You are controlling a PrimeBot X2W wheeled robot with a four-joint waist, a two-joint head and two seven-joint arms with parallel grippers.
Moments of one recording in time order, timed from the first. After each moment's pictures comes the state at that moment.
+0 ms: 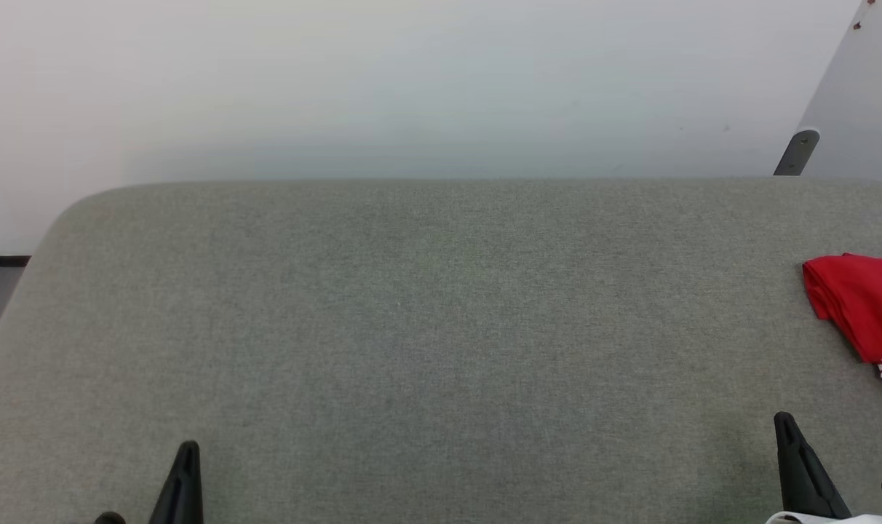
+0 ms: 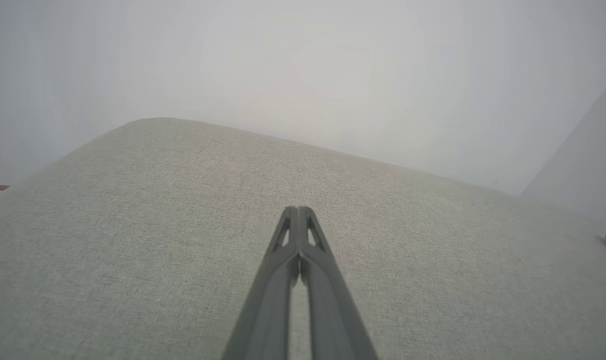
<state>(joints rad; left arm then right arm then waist) 0.18 0.13 0.11 0.05 -0.36 -0.13 -0.22 0.11 -0.11 -0.05 0.09 0.49 0.13 -0.15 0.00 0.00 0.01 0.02</state>
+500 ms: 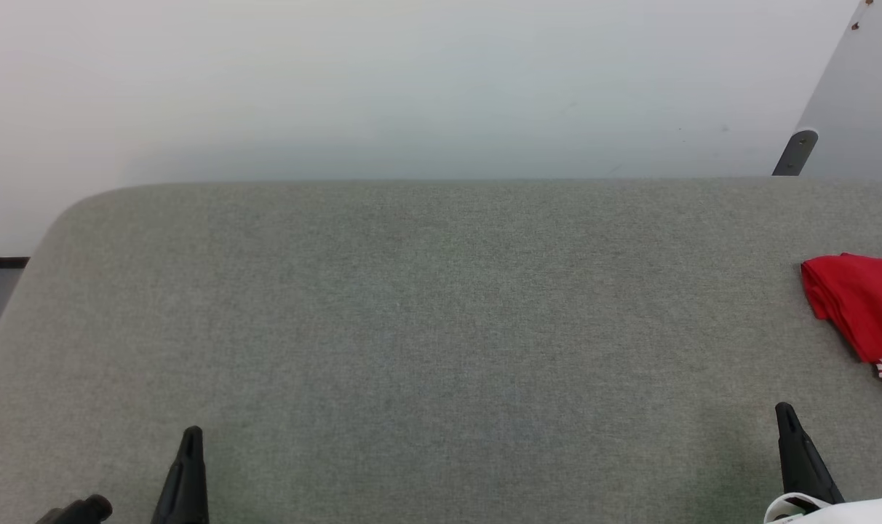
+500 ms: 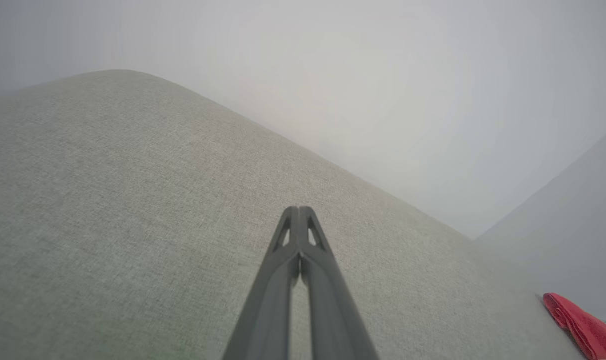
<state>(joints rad) 0.12 0.12 0.10 0.09 -0.61 -0.13 -0.16 0.07 -0.10 -0.06 0.12 0.72 0.13 -0.10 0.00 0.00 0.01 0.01</state>
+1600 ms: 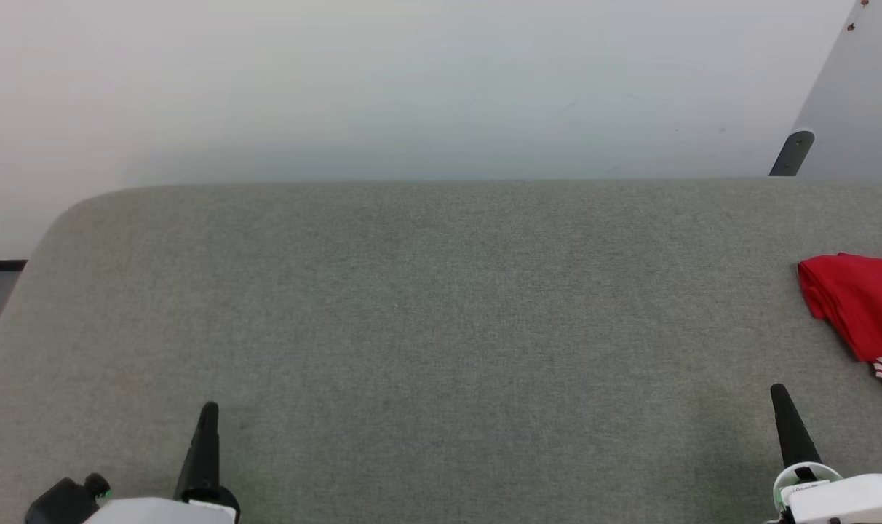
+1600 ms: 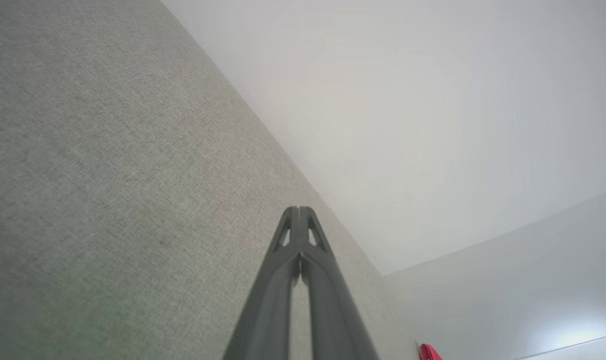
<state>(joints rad) 0.03 0.10 0.10 0.16 -1.05 -0.13 -0.05 -0.01 -0.08 -0.08 0.17 1.10 0.13 -0.01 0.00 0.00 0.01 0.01</state>
